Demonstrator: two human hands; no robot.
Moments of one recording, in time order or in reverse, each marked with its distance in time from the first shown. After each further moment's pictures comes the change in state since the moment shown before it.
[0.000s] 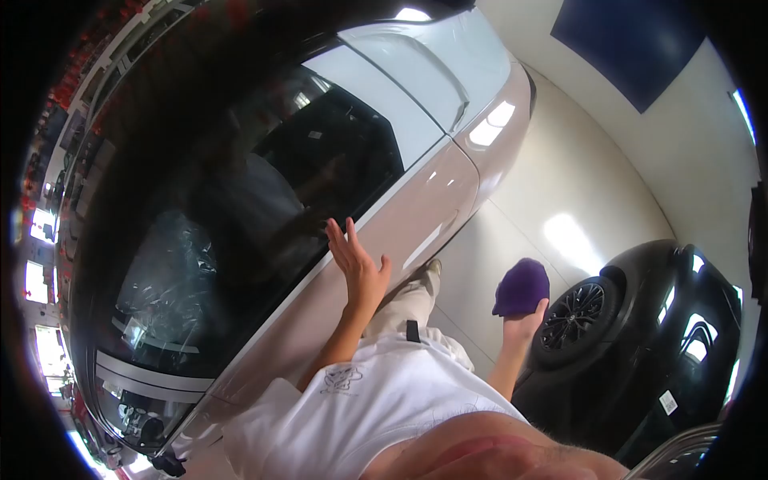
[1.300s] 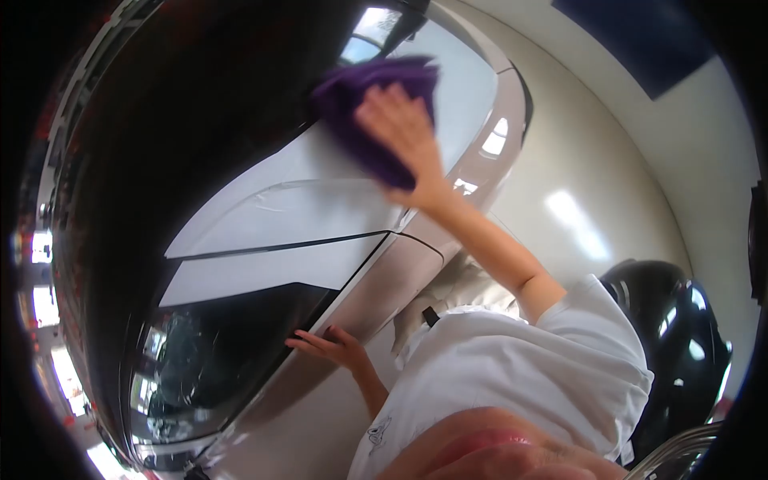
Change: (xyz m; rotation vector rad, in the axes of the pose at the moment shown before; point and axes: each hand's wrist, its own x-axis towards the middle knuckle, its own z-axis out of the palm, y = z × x) left_hand 0.040 -0.001 0.153 0.391 0.475 -0.491; right_hand 0.288 0.071 0.453 -1.011 -1.334 -1.224
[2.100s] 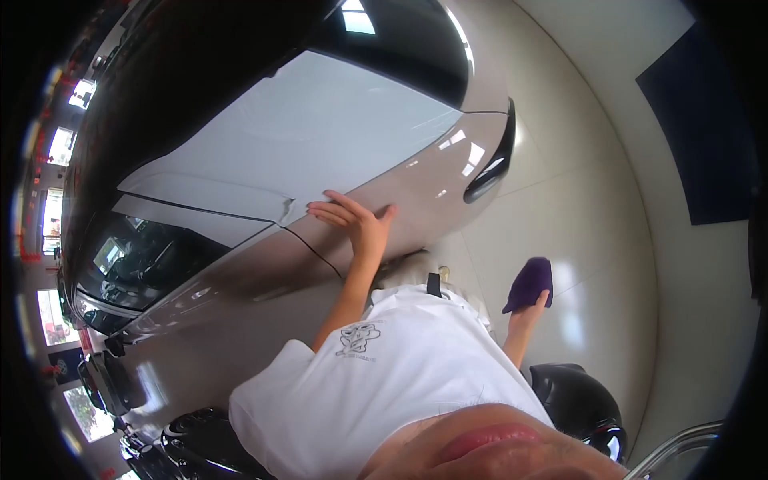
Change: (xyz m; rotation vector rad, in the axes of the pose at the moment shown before) left_hand -0.024 0.353 0.215 -0.037 -0.246 0.022; right_hand -0.393 0.230 -0.338 0.804 0.819 1.604
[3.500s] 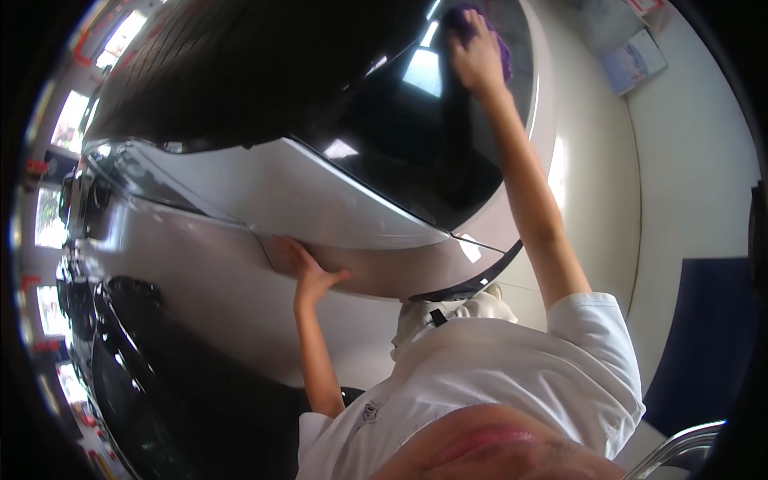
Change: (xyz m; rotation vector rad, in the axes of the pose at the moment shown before) left_hand 0.024 0.036 0.012 0.062 0.000 -0.614; right_hand 0.138 -0.011 0.778 -0.750 -1.220 -1.554
